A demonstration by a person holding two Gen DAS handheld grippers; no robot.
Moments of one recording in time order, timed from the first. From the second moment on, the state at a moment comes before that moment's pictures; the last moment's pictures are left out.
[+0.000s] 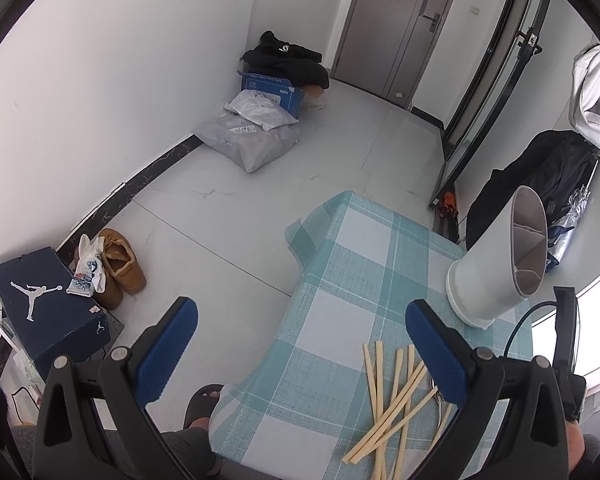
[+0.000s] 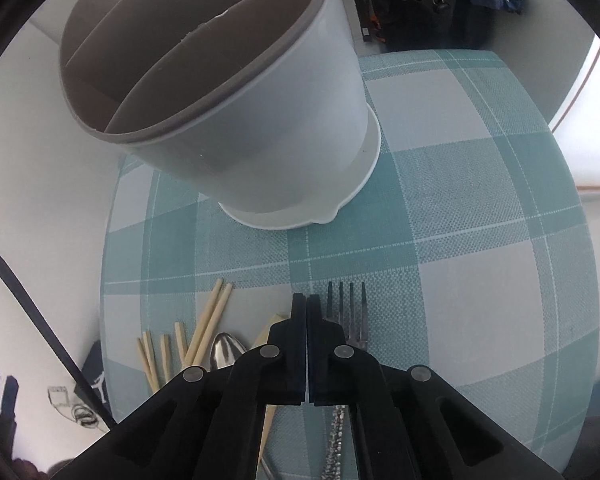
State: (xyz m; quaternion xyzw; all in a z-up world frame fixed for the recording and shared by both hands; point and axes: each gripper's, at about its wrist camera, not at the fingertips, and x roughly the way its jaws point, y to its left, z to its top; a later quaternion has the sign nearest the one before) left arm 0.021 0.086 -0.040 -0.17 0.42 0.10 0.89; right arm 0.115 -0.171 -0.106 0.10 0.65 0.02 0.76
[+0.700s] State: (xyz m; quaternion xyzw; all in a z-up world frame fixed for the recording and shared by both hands) left arm 0.018 0.093 -0.041 -0.20 0.42 0.09 0.88; right arm 0.092 -0.094 -0.128 -0.08 0.65 0.07 0.76
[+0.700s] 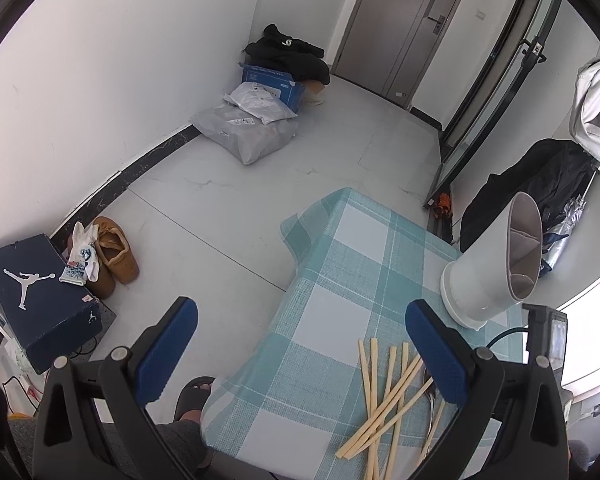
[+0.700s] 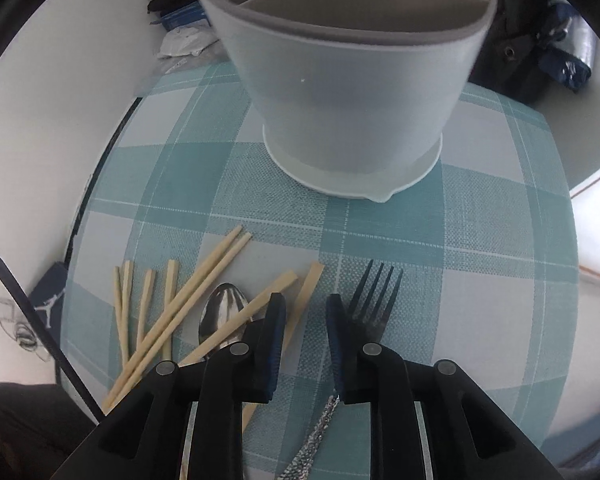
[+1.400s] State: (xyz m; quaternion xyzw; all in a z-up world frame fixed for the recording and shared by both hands) left arm 0.027 0.091 -0.087 -0.17 0.50 0.09 0.84; right arm 0.095 -0.111 -0.117 -0.03 0.60 0.10 0.79
